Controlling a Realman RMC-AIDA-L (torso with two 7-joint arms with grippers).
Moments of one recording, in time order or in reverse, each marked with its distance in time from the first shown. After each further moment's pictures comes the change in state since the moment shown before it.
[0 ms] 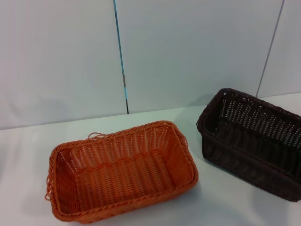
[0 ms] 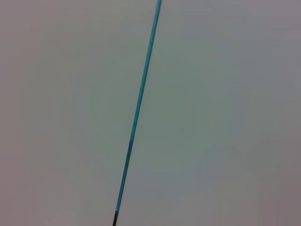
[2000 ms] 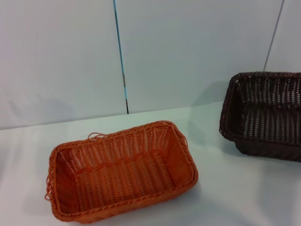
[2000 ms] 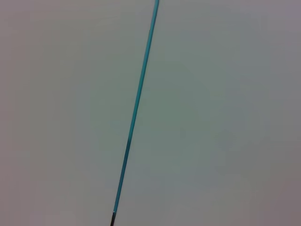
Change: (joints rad) left arm -0.003 -0.004 0.000 -0.004 0.000 0.003 0.000; right arm -0.024 -0.003 0.245 0.334 0.097 0.160 -0.010
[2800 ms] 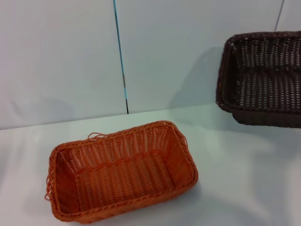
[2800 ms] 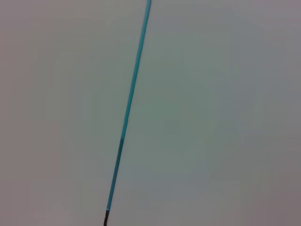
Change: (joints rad) left arm 0.003 -0.001 0.008 -0.003 0.002 -0.009 -0.003; right arm 0.058 -0.040 0.057 0.163 0.068 0.128 0.012
